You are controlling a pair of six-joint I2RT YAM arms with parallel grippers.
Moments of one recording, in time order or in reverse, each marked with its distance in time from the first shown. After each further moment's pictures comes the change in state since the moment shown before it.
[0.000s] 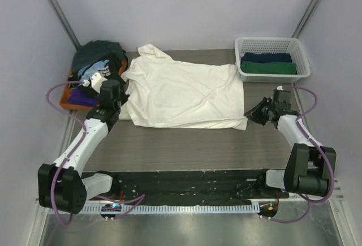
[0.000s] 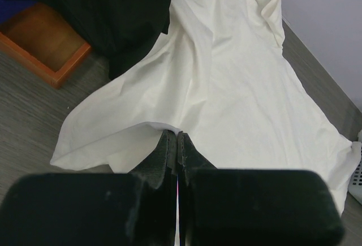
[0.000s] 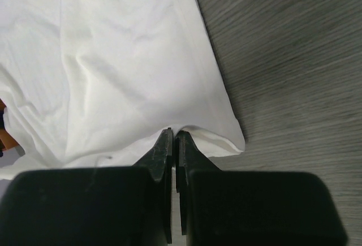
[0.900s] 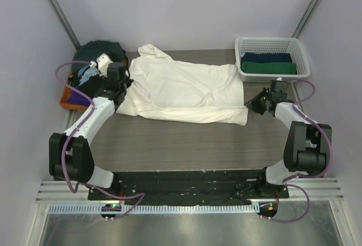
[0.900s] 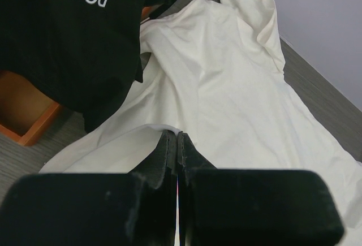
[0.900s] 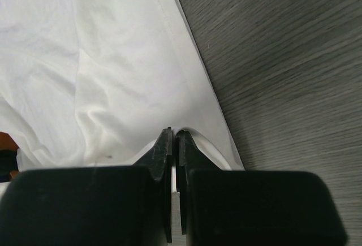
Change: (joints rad) left arm 0.000 0.294 0.246 0.057 -0.040 0.095; right arm 0.019 0.224 0.145 0.126 0.074 0.069
